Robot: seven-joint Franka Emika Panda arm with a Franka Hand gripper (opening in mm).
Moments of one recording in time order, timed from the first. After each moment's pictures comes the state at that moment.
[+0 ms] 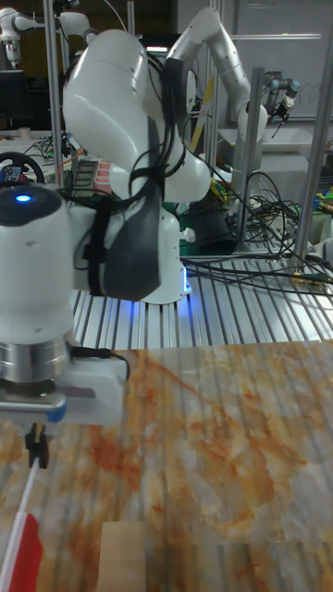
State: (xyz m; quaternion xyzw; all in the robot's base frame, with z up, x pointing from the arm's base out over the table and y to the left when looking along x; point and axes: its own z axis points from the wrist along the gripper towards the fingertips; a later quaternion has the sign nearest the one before) arm 0.712 -0.139 0.243 0.00 1.00 -0.05 0.06
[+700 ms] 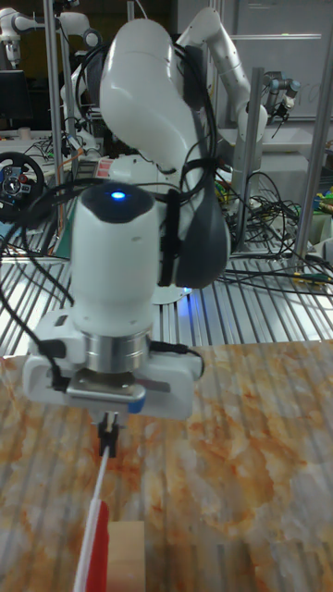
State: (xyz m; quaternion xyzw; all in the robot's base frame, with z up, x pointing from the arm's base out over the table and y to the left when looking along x) arm 0.698 -0.059 0.243 0.04 1.00 -0.05 0.05
